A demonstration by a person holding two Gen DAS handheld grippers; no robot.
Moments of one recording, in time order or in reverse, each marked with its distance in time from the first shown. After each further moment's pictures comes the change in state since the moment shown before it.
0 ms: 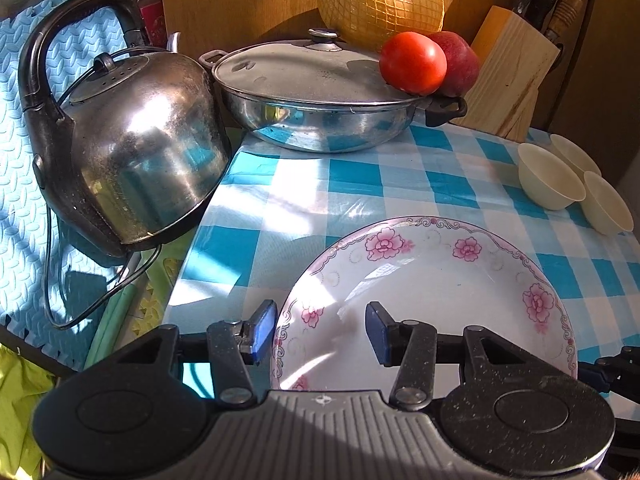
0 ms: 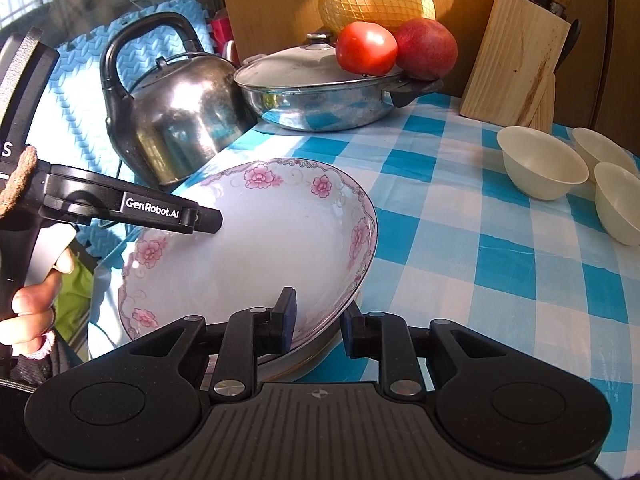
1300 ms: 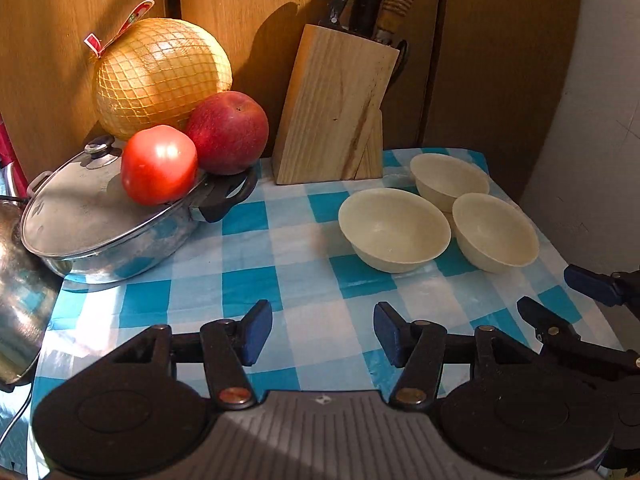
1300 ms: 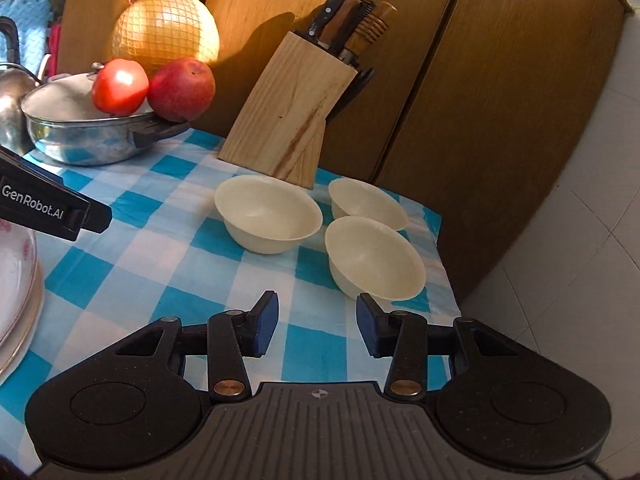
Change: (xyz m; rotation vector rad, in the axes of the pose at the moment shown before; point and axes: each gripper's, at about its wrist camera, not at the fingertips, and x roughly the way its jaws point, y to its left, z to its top) left arm 0.024 -0.177 0.066 0.252 -0.104 -0.178; right arm -0.030 -0.115 0.026 -0.070 -0.114 -0.614
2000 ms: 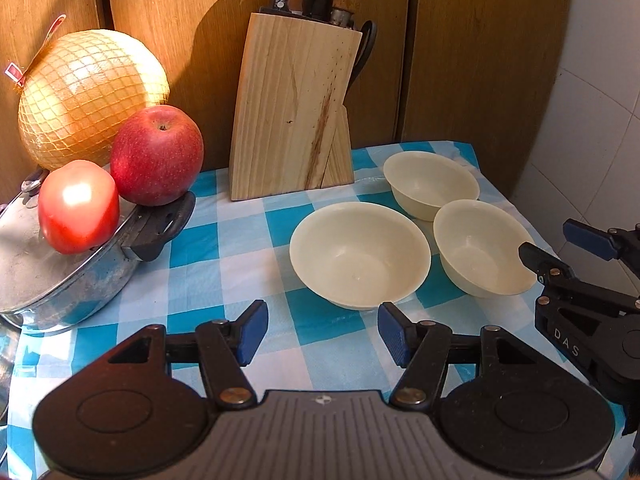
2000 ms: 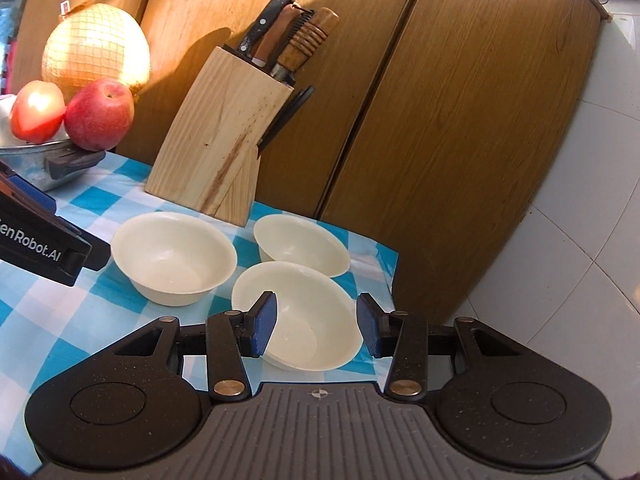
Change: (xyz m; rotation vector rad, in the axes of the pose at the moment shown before) left arm 0.051 -0.030 0.029 0.050 0.042 -0.012; right arm 0.056 -0.051 0.011 0.048 -0.086 -0.075
